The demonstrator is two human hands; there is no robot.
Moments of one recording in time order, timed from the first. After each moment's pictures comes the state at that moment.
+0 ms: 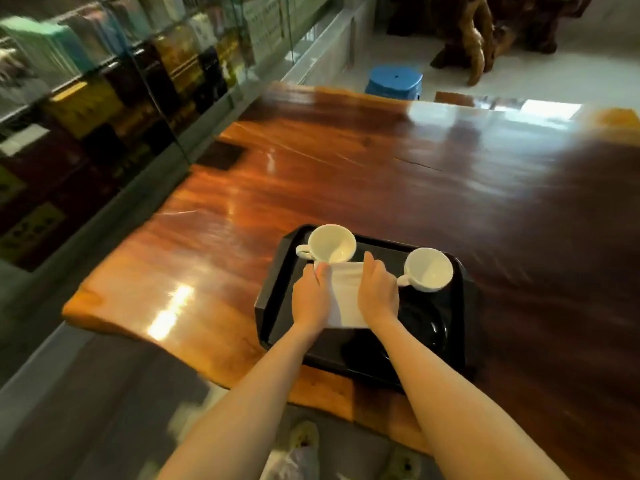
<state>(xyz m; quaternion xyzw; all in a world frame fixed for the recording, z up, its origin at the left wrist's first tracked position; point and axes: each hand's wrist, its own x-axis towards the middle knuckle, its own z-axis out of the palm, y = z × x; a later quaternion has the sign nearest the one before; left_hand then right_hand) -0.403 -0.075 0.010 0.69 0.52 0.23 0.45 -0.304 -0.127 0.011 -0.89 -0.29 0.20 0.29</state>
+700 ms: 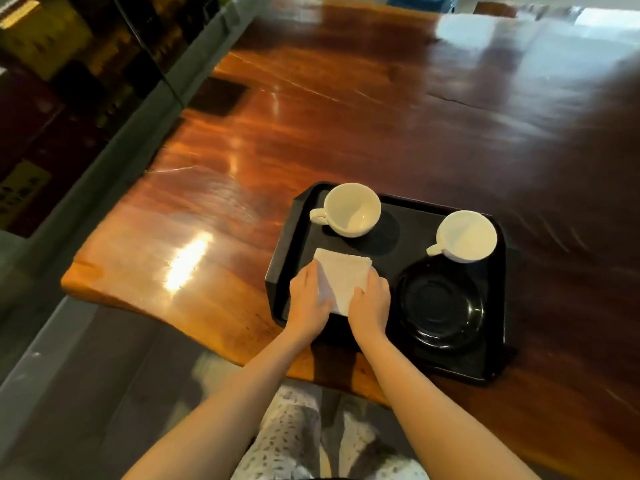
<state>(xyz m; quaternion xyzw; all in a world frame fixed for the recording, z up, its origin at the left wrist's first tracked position) -0.450 -0.059 -0.078 0.77 0.51 0.06 0.39 -0.363 -0.121 -0.062 -0.88 -0.16 0.30 0.33</state>
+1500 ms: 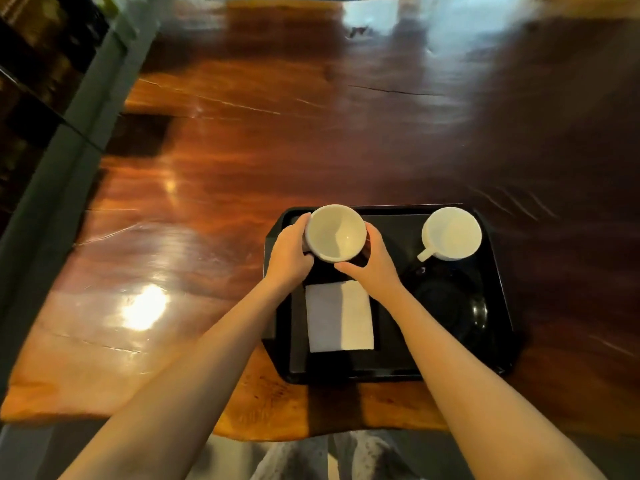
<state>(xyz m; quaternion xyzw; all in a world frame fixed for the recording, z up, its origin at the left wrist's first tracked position) -0.380 0.069 -0.035 0.86 0.31 0.05 0.41 -0.290 -0.064 -0.050 -0.79 -0.21 0.32 0.48</state>
